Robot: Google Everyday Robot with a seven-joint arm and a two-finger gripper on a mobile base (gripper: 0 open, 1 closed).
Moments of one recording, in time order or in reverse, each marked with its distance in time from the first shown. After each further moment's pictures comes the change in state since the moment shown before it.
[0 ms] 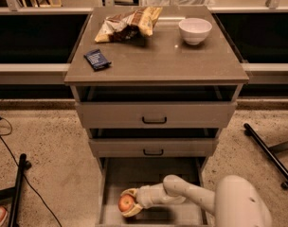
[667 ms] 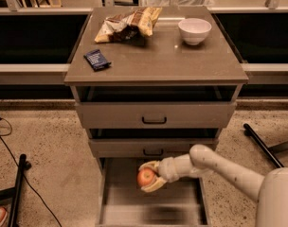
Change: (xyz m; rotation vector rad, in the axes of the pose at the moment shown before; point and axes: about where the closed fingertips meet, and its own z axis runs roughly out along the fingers) arm -0.142 -0.019 -0.159 -0.012 -0.019 -0.071
